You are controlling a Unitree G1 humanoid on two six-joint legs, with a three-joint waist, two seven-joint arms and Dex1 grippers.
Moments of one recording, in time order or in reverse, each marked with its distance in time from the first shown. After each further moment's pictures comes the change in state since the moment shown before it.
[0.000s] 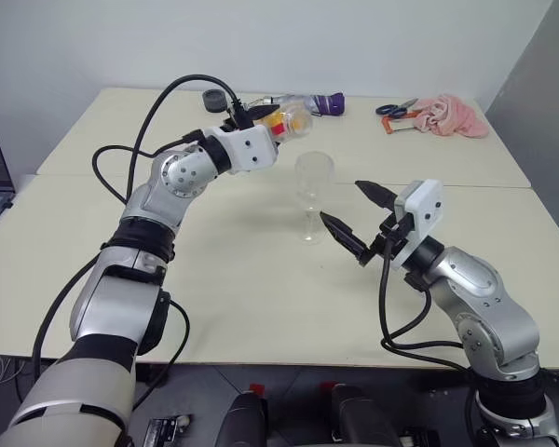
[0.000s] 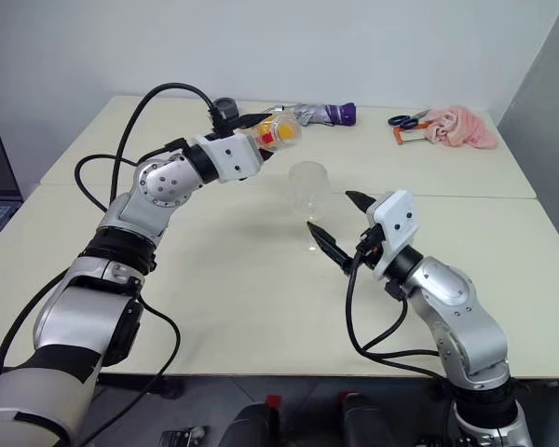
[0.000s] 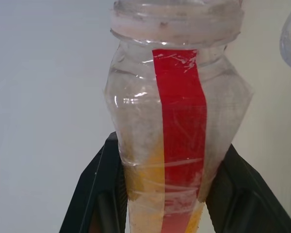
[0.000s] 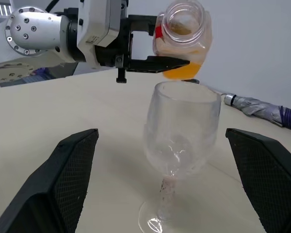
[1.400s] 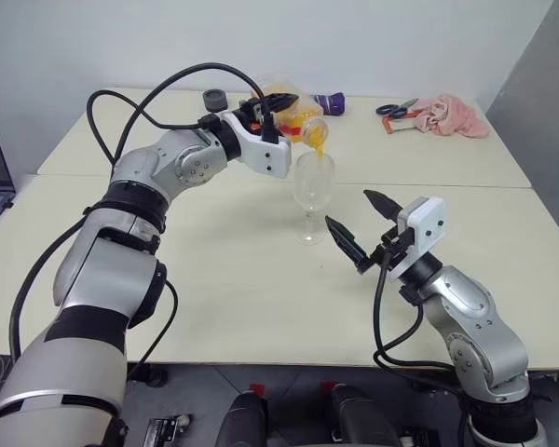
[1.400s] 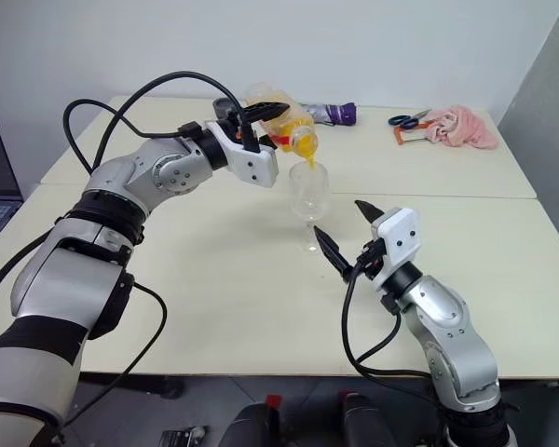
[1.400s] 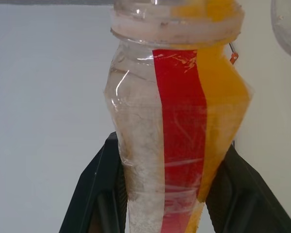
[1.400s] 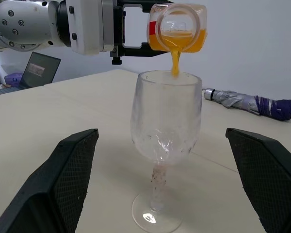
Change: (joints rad) left arm -0.201 0.048 -0.202 0.182 0.367 -0.159 0.368; right arm 0.118 0.056 0.009 -0.031 -0.037 -0.069 -0.079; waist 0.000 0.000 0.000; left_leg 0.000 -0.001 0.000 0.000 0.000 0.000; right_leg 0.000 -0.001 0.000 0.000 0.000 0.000
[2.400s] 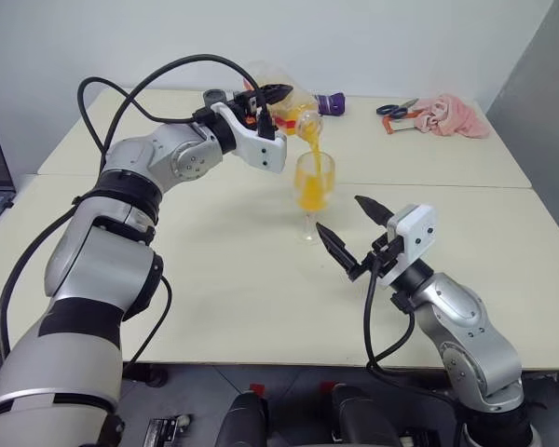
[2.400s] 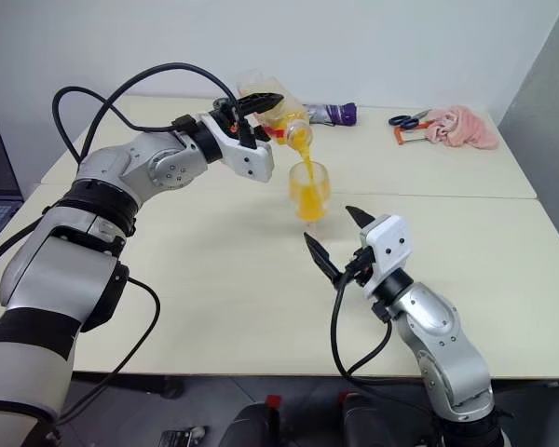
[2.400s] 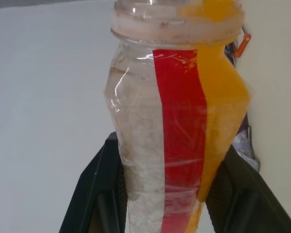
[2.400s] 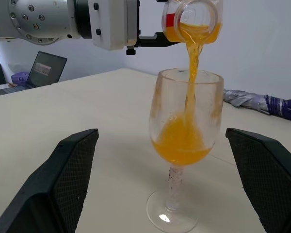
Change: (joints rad) left arm -0.061 0.018 -0.068 0.078 0.065 0.007 0.125; right arm 0.042 0.021 0.066 -0.042 -0.036 0.002 -0.027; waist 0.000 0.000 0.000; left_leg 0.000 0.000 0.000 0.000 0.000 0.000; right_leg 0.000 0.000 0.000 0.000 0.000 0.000
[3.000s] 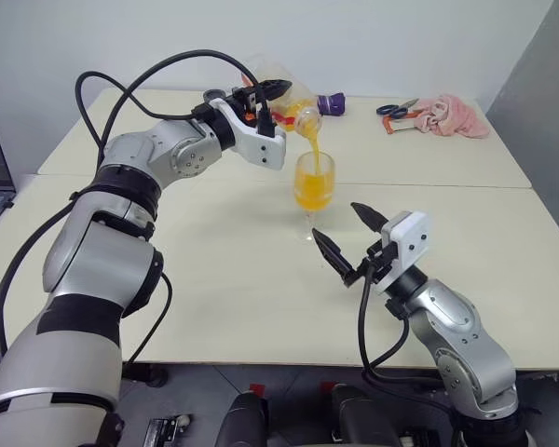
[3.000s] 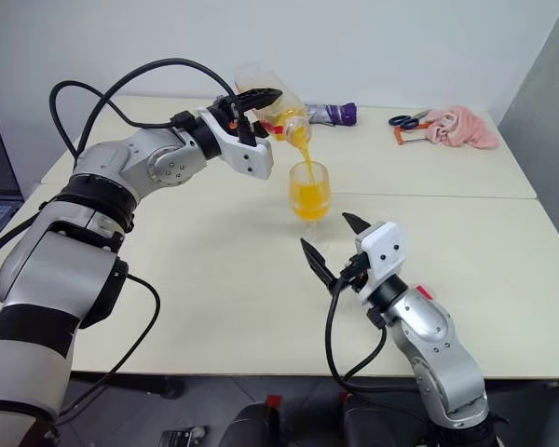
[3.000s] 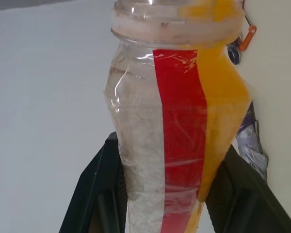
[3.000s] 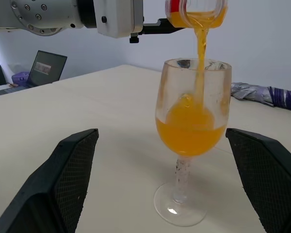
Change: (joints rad) left arm -0.028 0.000 -0.014 0.026 0.022 0.003 0.033; right arm 0.018 0.025 0.026 -0.003 -0.012 0.000 -0.019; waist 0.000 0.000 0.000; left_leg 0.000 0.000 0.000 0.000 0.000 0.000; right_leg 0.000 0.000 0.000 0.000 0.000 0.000
